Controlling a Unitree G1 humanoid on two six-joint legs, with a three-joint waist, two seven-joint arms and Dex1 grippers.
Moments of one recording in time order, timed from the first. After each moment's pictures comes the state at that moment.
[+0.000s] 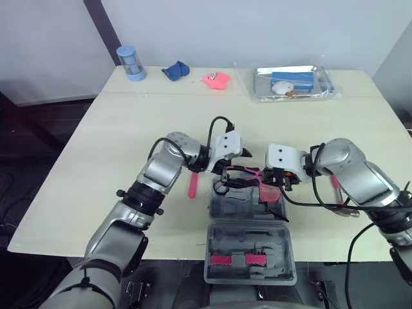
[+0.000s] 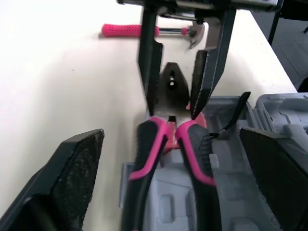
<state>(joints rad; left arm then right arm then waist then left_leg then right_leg) -0.79 0.46 -0.36 0.17 -0.14 0.34 -1.24 -0.71 -0.76 0.48 -0.23 0.02 0.70 1.13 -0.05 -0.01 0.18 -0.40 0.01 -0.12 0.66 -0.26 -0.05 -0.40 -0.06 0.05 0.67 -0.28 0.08</state>
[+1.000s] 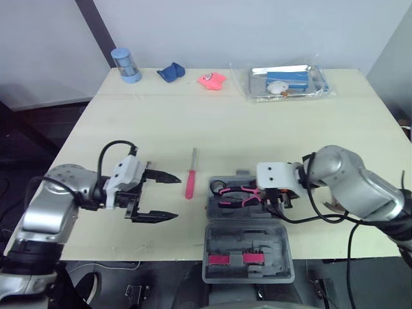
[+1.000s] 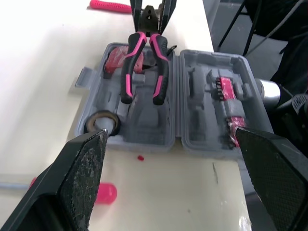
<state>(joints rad) -0.18 0.95 0.13 -0.11 -0.50 0.21 -1.53 -0.82 -0.80 0.71 -0.49 -0.05 0.98 1.18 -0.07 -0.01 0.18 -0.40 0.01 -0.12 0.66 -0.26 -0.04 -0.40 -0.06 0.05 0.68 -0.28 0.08</state>
